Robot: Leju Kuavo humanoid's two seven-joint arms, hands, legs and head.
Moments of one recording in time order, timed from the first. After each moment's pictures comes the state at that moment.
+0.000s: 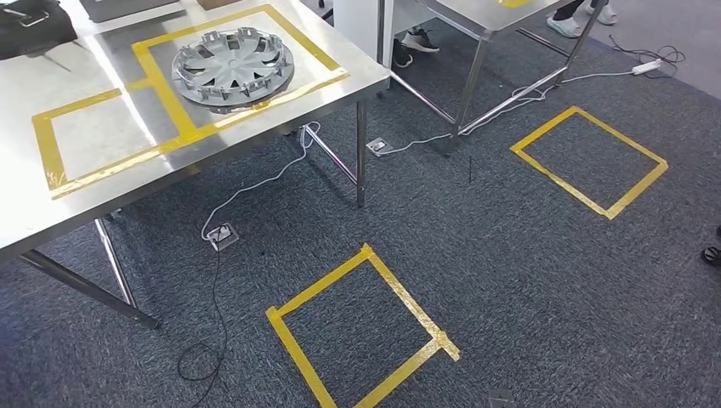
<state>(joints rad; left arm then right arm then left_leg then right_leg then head) -0.12 -0.02 -0.99 -0.22 0.64 0.25 0.03 -0.07 -0.01 0.22 -0.31 -0.19 -0.39 -0.16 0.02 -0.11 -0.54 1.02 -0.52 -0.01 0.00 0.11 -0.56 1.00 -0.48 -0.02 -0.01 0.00</state>
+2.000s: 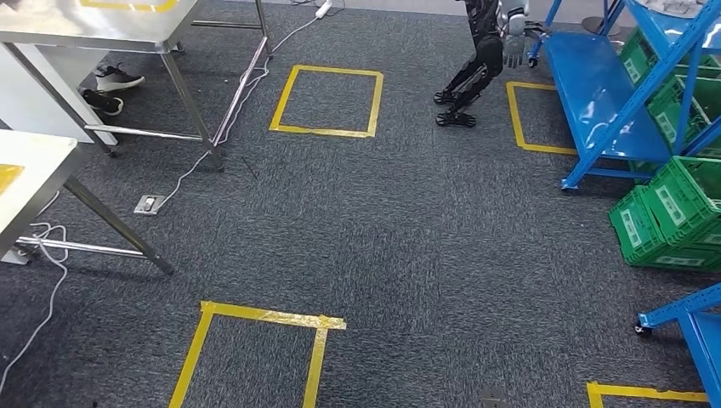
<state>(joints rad) -0.12 -0.02 -0.99 -0.22 0.66 0.27 0.09 -0.11 -0.01 0.29 -0.25 -0.19 -0.42 -0.14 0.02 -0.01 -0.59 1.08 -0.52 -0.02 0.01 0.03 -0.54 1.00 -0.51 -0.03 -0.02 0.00</state>
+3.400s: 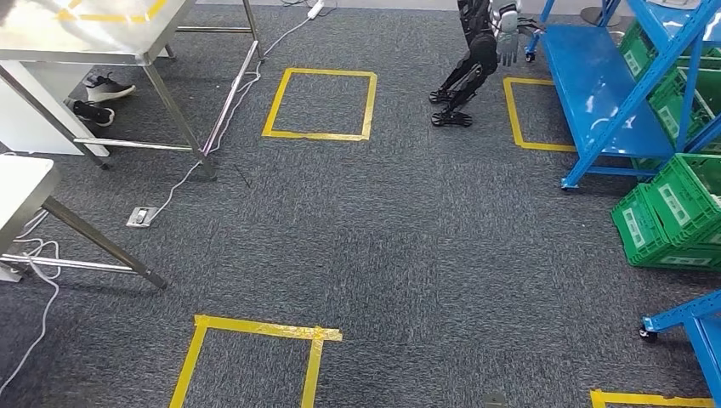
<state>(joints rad) -0.12 -0.02 -0.99 -0.22 0.66 0.27 0.09 -0.10 -0.02 0.32 -0.24 -0.20 -0.41 -0.14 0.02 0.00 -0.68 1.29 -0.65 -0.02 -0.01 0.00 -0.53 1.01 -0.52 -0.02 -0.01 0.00</state>
